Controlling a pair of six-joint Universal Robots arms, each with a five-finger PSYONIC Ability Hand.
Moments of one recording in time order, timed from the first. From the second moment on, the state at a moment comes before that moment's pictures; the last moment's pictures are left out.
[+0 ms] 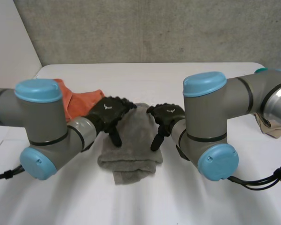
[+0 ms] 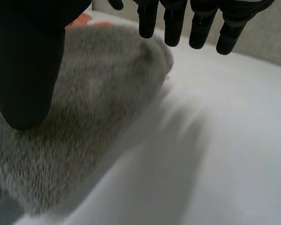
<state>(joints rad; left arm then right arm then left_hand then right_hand) 4.25 -2.16 -1.36 3.16 -1.30 3.41 2.24 -0.81 1.01 0.28 1.61 3.17 0.19 0.20 0.20 0.20 0.05 0.22 0.21 0.21 0.20 0.05</state>
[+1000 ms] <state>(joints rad) 4.34 -1.70 -1.41 3.00 -0.84 3.17 2.50 -1.05 1.66 -0.32 1.70 2.63 0.16 0.19 0.20 0.20 0.05 0.19 0.21 0.21 0.20 0.05</state>
